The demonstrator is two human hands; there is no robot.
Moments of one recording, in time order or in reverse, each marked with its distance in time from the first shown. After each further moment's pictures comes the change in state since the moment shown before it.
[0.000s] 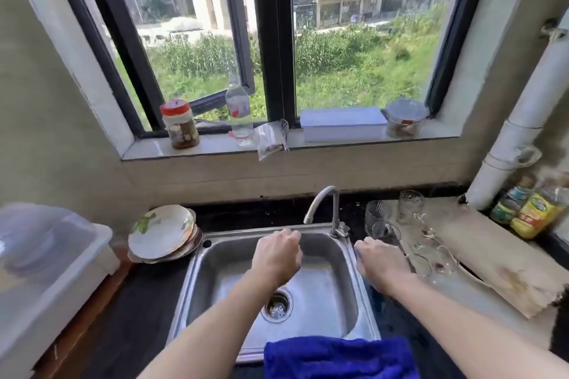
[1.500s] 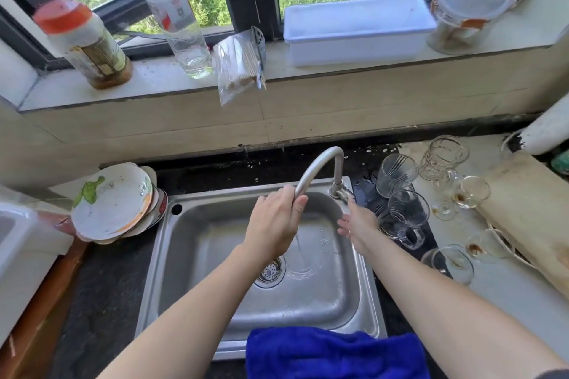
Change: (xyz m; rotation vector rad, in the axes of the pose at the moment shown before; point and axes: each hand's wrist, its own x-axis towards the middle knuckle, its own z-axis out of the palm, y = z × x) left_hand 0.117 -0.016 0.086 -0.295 0.015 -0.034; right_hand 0.164 0.000 0.130 1.753 -0.146 1.092
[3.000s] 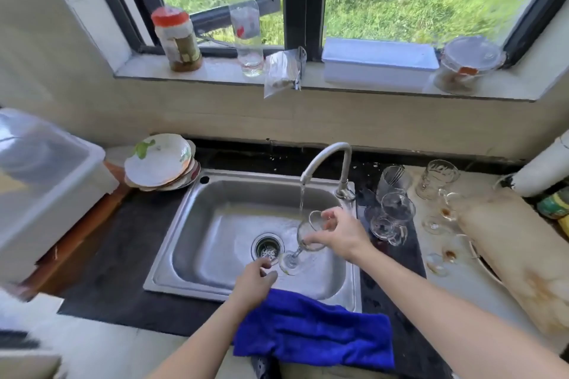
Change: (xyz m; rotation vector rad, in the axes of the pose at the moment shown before) left_hand -0.180 -0.018 0.062 -0.527 -0.199 -0.770; right_hand -0.136 0.011 -0.046 -1.033 -0.402 -0.658
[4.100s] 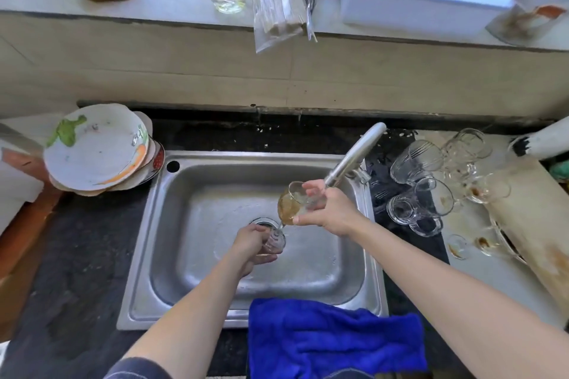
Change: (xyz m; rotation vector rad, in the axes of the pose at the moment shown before) left_hand 0.155 -0.003 -0.025 -0.686 -0.234 -0.452; right_hand 0.114 -0.010 0.054 0.251 -0.161 0.115
